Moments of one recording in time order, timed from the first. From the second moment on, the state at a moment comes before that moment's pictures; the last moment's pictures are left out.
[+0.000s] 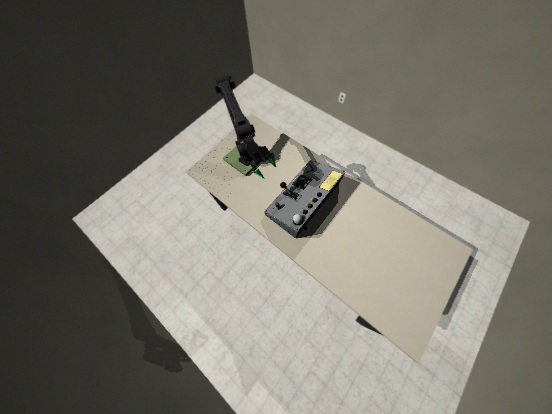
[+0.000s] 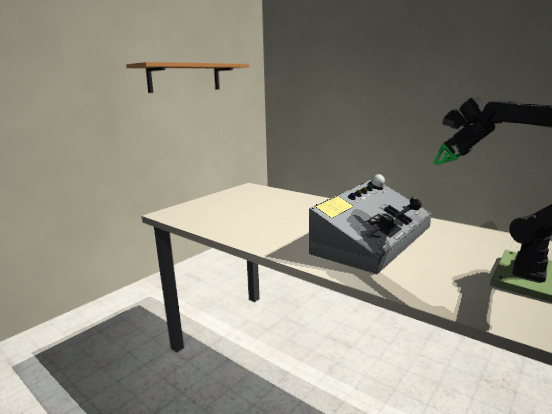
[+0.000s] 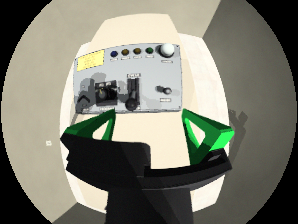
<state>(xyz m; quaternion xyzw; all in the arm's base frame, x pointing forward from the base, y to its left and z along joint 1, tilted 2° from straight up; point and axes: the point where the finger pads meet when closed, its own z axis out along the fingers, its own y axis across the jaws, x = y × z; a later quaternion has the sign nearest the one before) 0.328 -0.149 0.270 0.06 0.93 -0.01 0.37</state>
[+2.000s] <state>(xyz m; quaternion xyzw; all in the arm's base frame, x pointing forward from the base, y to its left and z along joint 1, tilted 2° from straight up) 0.396 0.020 0.210 0.04 0.98 0.00 0.18</state>
